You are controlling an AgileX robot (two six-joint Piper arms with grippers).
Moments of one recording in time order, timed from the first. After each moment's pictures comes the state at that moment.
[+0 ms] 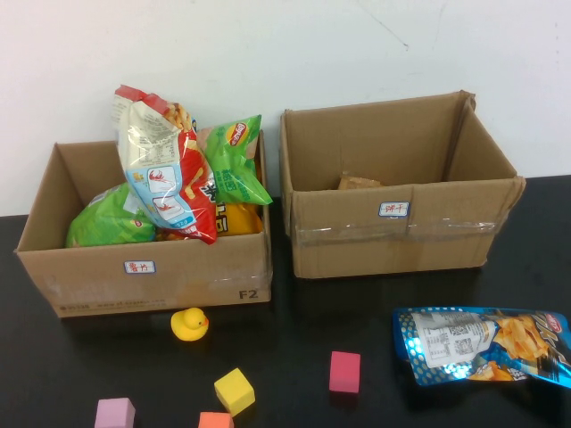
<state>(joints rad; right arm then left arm) 0.03 0.25 -0.49 -0.18 0.47 -0.03 -0.04 -0.01 0.02 -0.01 0.38 0.05</state>
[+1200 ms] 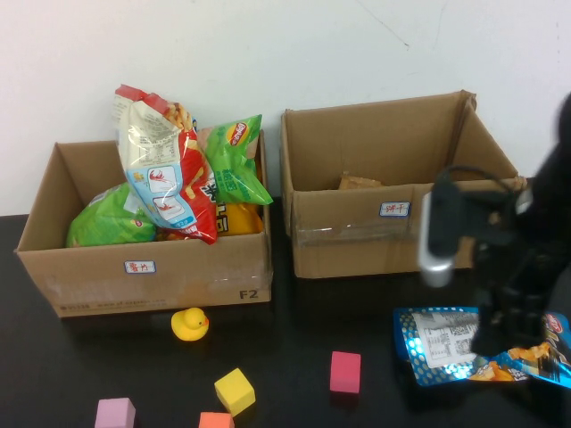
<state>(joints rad) 0.43 1.64 -1.27 0.14 1.13 -0.97 -0.04 -0.01 0.02 -0.01 0.38 0.05</state>
